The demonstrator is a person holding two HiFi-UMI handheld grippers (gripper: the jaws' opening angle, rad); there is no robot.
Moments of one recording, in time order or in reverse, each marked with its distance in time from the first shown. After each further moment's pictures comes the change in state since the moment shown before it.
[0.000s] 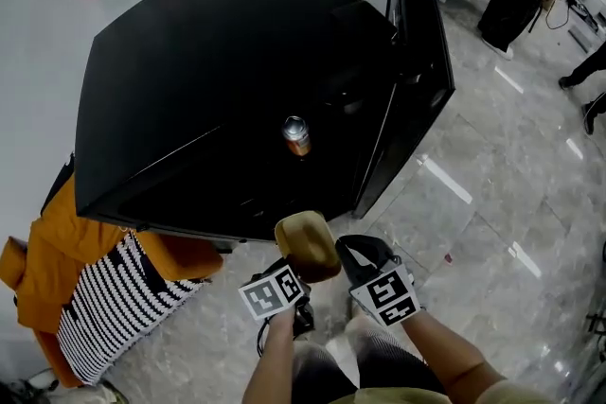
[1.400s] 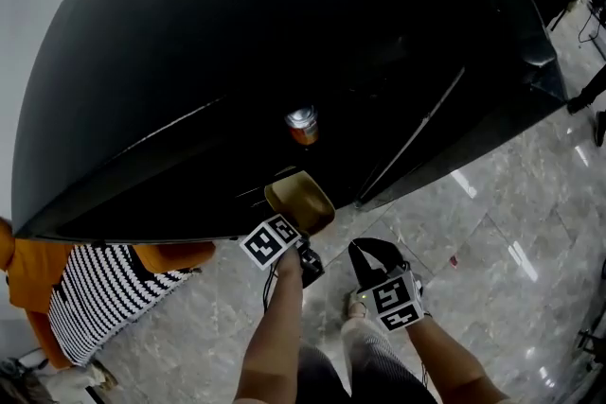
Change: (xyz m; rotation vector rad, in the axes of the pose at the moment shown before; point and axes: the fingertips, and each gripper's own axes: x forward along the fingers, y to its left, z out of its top) left arm 0.144 0.050 0.039 -0.343 -0.095 0.112; right arm 0.047 -0.035 -0.081 -0.038 0.137 -0.014
